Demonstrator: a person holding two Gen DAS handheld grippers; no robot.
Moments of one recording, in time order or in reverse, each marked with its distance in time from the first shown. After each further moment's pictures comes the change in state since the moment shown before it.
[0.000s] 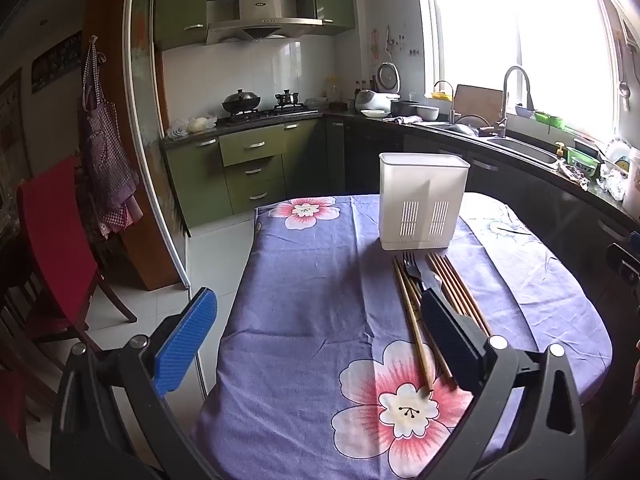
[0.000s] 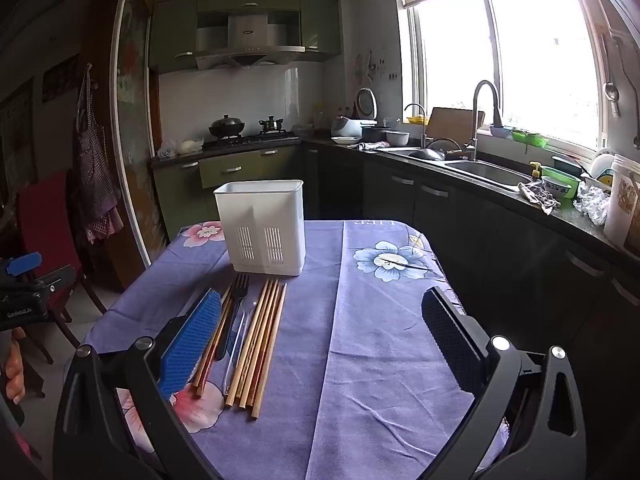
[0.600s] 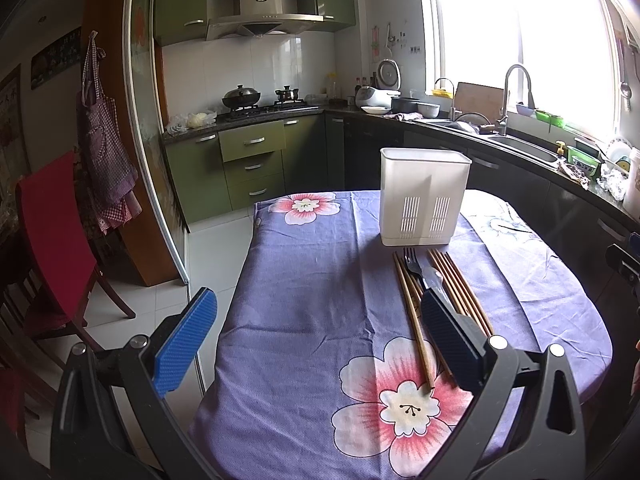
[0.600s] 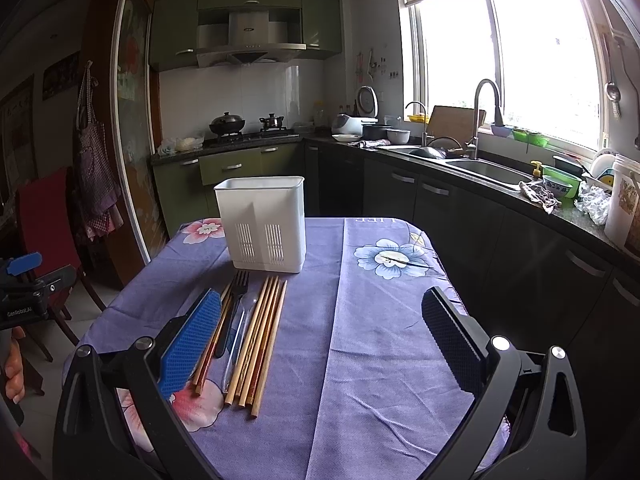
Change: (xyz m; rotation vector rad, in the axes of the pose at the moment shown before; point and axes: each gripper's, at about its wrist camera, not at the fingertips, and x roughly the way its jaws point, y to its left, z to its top) left arm 0.005 0.000 -0.011 -0.007 0.002 -0.001; right arm 0.001 0.001 -0.002 -0.005 0.006 0.001
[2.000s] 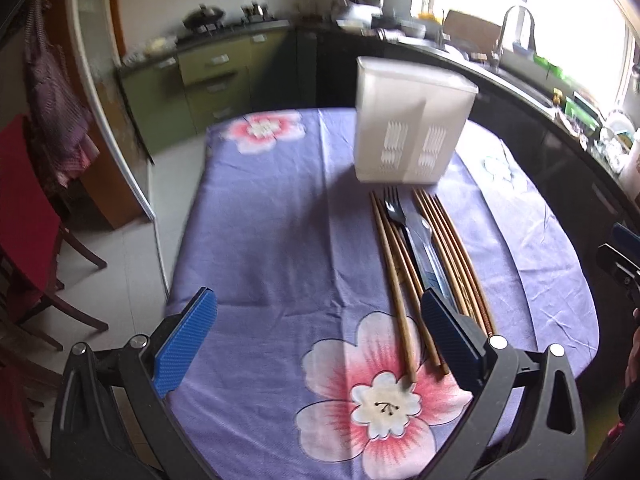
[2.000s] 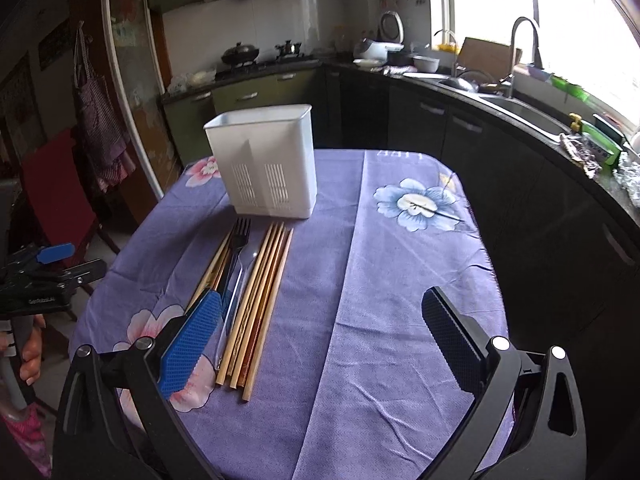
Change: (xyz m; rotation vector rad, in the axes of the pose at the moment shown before) left arm 0.102 -0.027 0.024 0.032 0.380 -0.126; right arm 0.100 -0.018 0.026 -0.033 0.385 0.091
